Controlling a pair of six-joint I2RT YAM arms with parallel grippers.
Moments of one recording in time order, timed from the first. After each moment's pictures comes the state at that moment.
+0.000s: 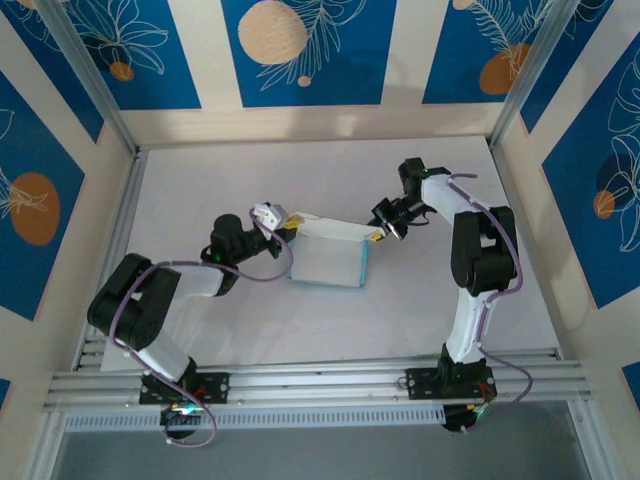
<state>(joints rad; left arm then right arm) -0.44 1.62 0.59 0.91 0.51 0.13 0.17 1.96 1.46 -0.97 -0.70 0.87</state>
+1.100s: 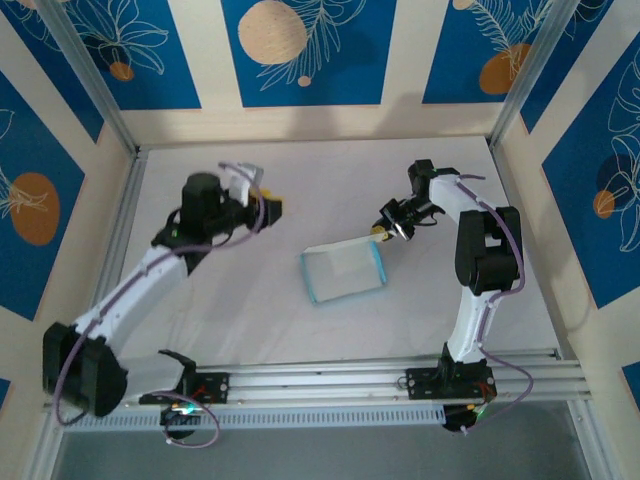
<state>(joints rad) -0.39 1.28 1.06 -0.19 0.40 -0.18 0.11 1.96 1.44 -1.02 -0.72 0.81</state>
